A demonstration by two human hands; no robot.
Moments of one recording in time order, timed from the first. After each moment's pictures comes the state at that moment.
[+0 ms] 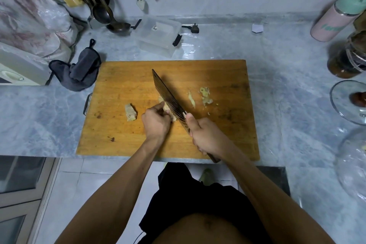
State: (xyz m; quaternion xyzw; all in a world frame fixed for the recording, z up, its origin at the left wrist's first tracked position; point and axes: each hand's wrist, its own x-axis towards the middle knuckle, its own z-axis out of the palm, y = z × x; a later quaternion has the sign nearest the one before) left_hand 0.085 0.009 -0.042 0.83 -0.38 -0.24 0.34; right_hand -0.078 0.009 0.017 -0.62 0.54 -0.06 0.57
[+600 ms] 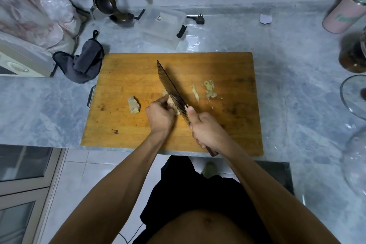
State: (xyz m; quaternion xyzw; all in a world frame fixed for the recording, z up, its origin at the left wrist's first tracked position) left_hand 0.081 0.004 -0.044 0.83 -0.36 -0.24 0.34; right_hand -0.068 0.007 0.002 -0.59 0.56 -0.08 0.58
